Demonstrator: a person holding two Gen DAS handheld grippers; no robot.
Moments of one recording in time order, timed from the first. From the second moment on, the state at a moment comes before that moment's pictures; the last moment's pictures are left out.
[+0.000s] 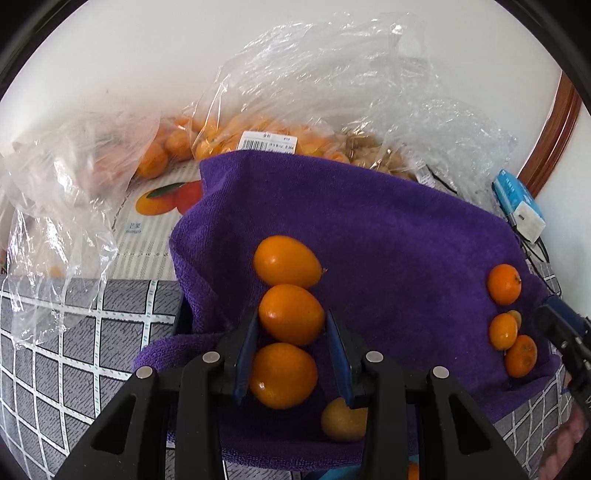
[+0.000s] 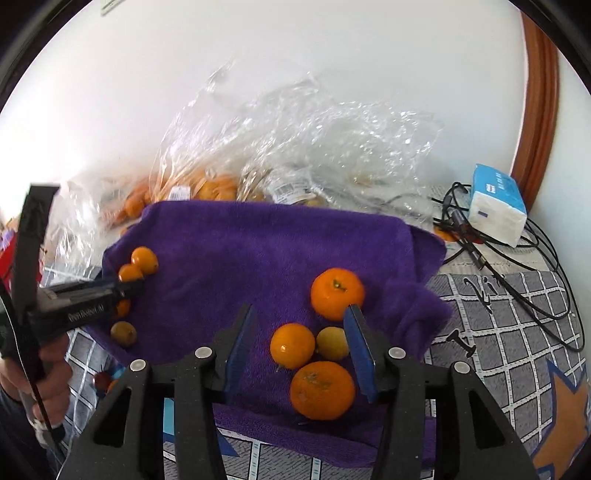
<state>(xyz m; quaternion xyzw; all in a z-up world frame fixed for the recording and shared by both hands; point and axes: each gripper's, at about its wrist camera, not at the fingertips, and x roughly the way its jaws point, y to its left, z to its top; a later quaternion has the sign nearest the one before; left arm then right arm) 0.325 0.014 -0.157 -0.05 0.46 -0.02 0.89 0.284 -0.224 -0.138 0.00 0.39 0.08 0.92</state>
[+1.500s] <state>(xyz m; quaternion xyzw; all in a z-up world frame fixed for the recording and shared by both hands) 0.156 0.115 -0.175 -0.10 0.41 0.02 0.91 0.161 -0.179 -0.152 0.00 0.42 0.06 0.91</state>
